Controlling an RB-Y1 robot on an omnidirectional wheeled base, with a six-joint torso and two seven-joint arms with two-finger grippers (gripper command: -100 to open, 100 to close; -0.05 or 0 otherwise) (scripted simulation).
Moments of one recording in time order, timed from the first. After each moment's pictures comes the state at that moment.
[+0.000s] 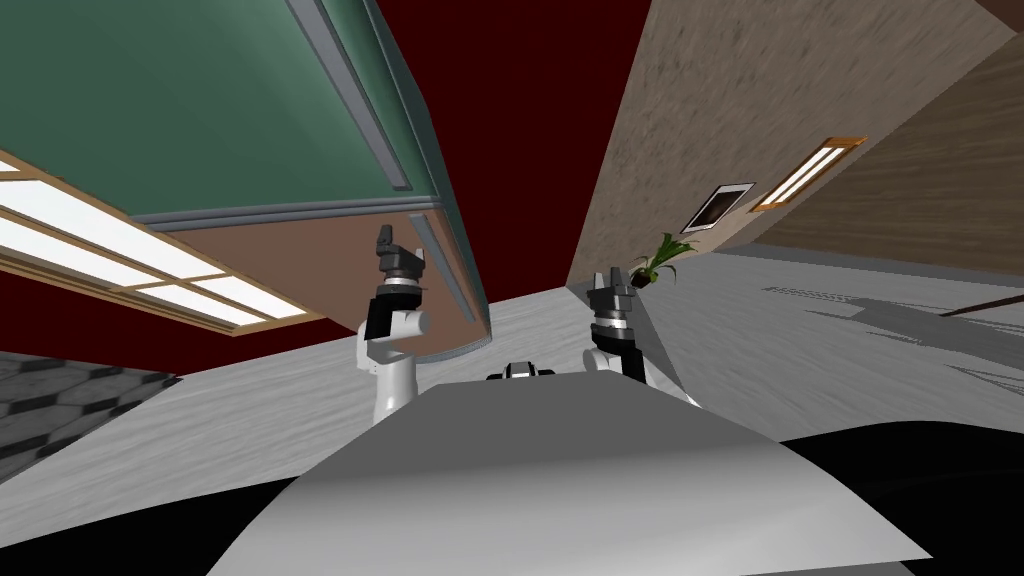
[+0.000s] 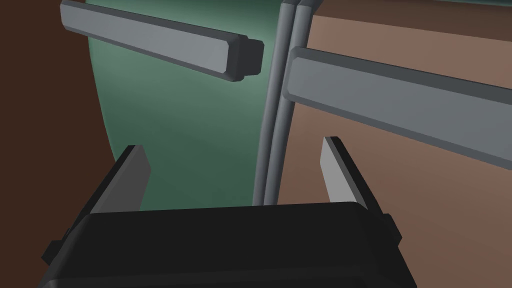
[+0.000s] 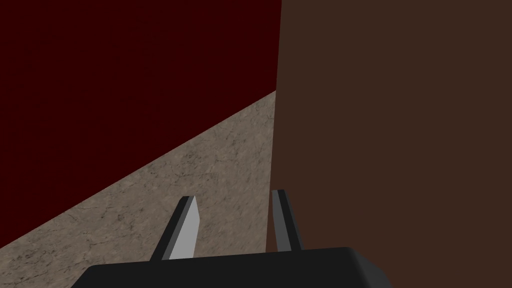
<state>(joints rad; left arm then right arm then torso) -0.09 0.23 0.27 -2.23 0.08 0.12 0.19 0.47 0.03 -0.01 -2.24 -0.06 -0.50 -0.17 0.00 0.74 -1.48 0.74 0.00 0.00</state>
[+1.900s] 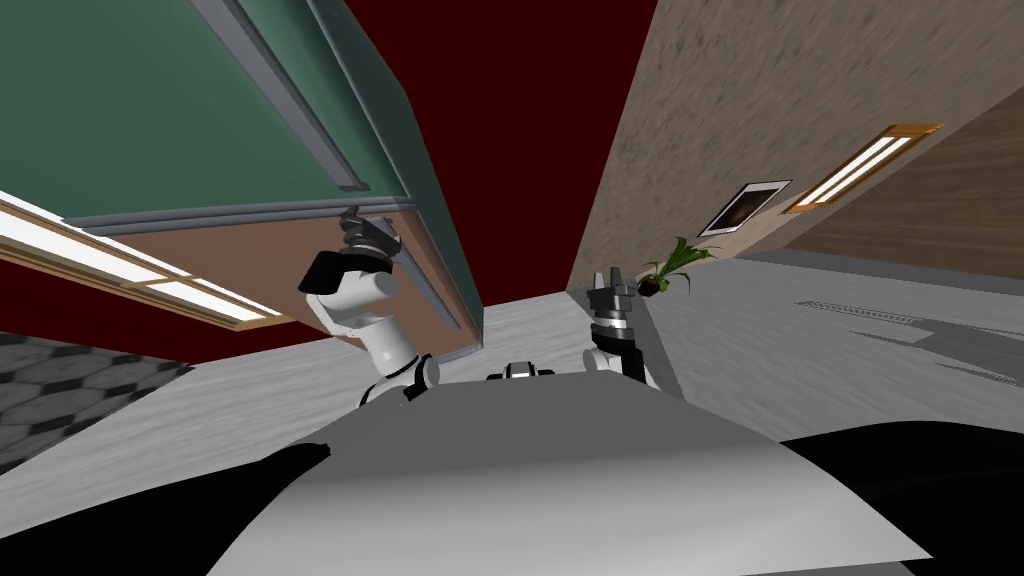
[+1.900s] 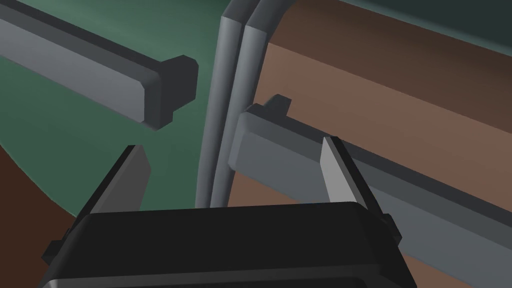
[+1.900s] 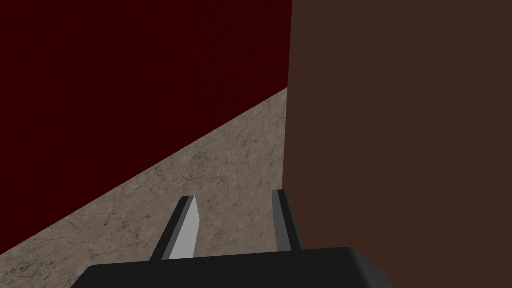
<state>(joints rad) -0.49 0.29 0.54 -2.09 0.20 0.63 0.18 0.47 0.03 -0.01 -2.24 -0.06 -0.50 -0.17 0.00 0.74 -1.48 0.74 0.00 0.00</state>
